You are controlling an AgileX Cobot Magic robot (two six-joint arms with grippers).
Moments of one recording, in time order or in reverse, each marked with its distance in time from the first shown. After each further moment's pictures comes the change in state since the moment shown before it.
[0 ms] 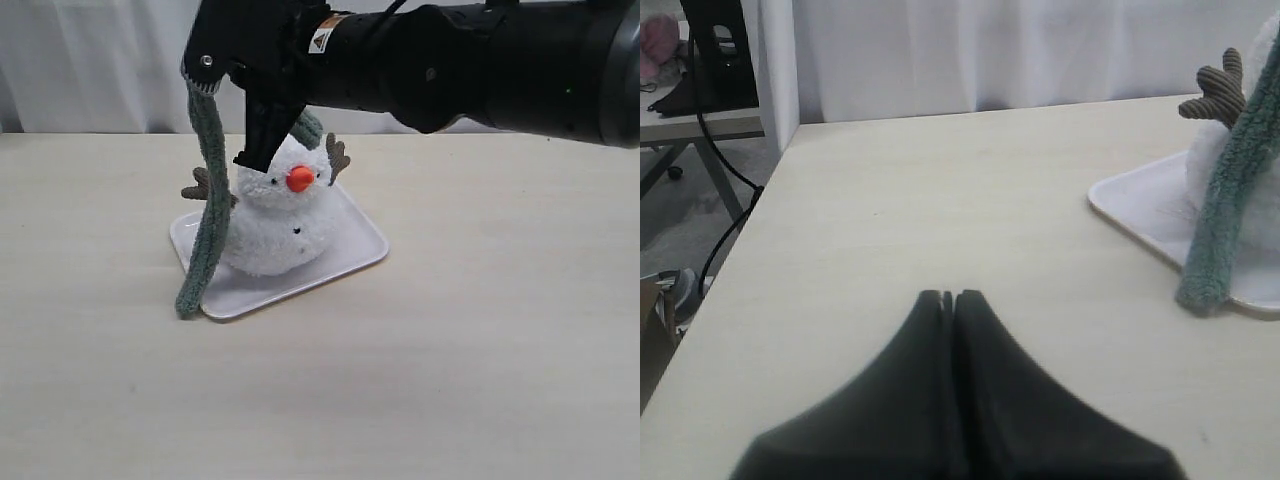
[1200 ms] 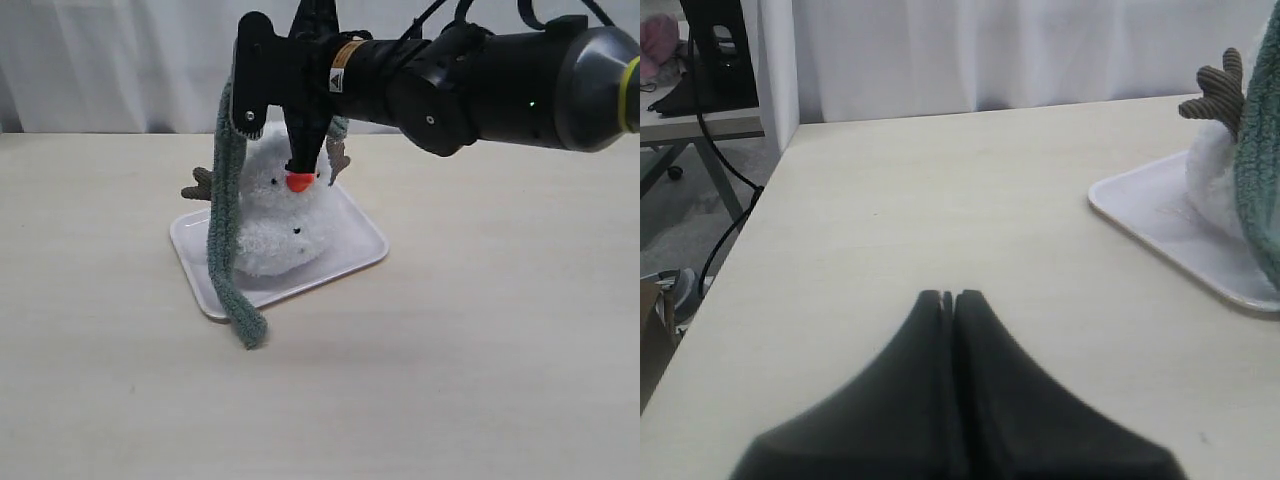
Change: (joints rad) left arm 0.000 0.000 0.000 0.000 0.000 0.000; right arm -0.096 0.102 0.000 -0.467 -0.112 0.165
